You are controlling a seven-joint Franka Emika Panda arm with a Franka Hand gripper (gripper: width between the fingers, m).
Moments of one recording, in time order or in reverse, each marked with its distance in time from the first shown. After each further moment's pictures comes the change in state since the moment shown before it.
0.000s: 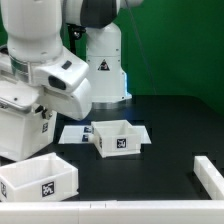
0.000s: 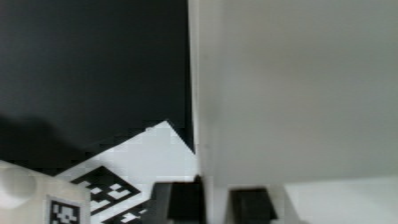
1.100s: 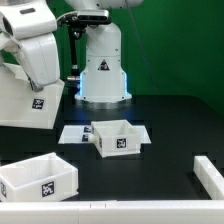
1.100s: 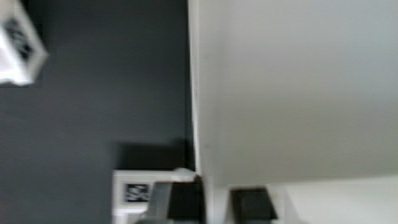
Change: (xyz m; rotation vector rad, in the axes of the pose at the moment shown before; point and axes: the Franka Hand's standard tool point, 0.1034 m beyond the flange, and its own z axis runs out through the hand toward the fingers) arm -0.004 0.016 -0.069 -0.214 -0.068 0.589
